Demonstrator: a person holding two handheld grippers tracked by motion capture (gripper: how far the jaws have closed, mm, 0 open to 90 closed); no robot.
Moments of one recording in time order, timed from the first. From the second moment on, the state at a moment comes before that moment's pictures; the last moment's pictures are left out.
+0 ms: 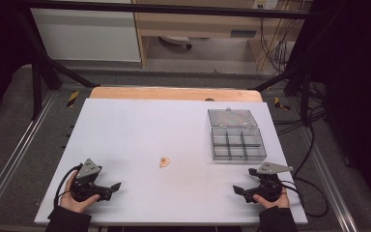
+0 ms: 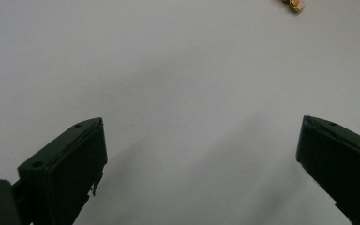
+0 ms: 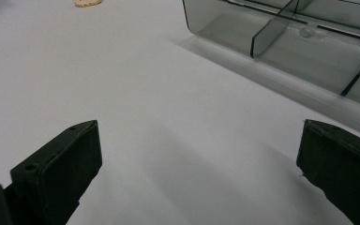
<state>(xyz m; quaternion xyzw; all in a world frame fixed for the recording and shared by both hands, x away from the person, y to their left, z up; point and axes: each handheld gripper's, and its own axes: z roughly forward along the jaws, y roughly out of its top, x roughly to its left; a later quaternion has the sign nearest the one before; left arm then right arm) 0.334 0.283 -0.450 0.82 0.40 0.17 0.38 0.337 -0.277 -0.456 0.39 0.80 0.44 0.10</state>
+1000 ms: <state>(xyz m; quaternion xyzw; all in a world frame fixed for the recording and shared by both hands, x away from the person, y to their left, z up) 0.340 0.269 -0.446 0.82 0.40 0.16 0.37 0.337 -0.276 -0.457 0.39 0.81 0.43 0.10</state>
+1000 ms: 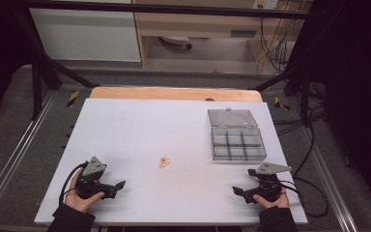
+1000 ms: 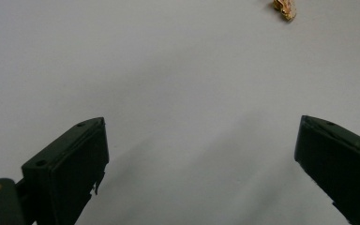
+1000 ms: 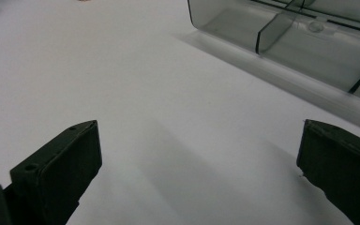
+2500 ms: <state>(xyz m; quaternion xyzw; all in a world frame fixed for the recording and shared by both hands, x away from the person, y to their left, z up) 0.351 0.227 -0.428 0.83 0.38 0.16 0.38 0.337 -0.275 -0.458 0.39 0.81 0.43 0.10</state>
